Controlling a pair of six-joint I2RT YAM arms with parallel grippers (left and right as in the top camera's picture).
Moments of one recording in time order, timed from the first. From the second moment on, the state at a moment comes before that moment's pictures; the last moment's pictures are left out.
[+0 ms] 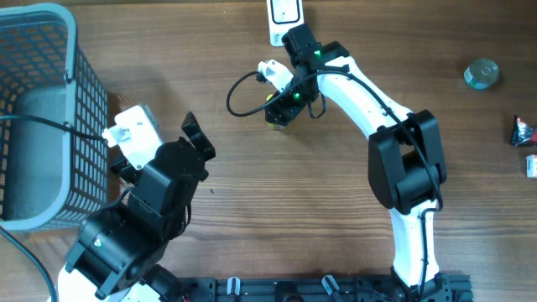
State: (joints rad) left arm -0.65 0.89 1.10 -0.89 -0.73 -0.81; right arm 0.44 2.24 1.82 -0.93 -0.37 -0.43
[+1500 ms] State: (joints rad) left arm -0.65 0.89 1.10 -0.90 -0.74 -0.79; right arm 0.44 2.24 1.82 -0.94 -0.48 -1.64
